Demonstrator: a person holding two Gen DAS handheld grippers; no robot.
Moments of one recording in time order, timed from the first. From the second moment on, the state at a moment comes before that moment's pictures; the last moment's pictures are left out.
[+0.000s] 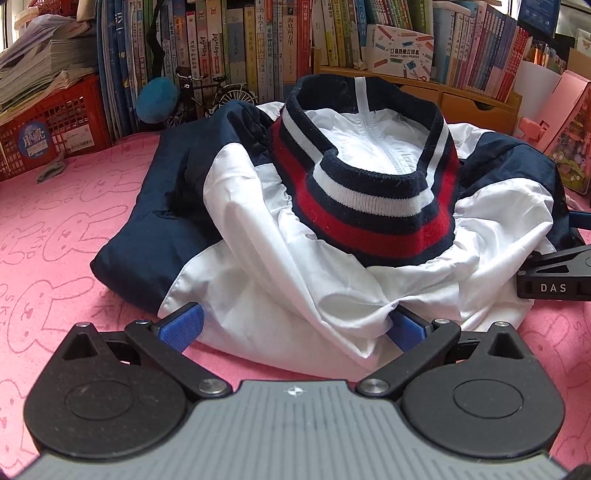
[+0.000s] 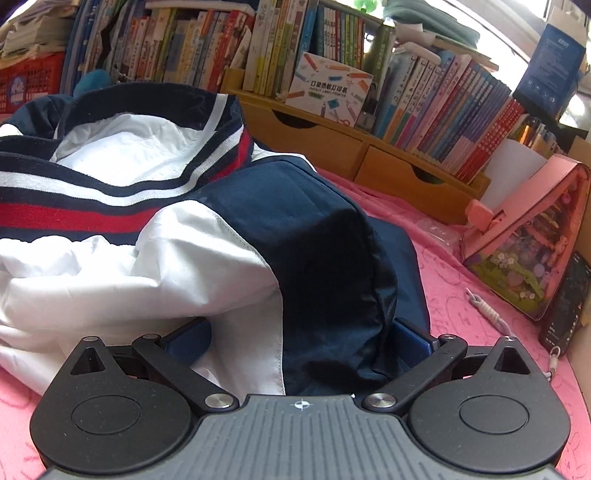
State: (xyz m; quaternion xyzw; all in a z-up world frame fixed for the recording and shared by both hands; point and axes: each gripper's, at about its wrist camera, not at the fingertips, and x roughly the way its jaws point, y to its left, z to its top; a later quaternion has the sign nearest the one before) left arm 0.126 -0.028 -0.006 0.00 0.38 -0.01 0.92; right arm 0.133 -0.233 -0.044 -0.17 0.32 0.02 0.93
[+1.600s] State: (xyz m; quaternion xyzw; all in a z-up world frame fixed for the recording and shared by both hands) left arm 0.253 -0.034 0.009 0.00 0.34 -0.02 0.94; right arm 0.245 -0.200 -0.058 -0.20 0.26 0.00 0.94
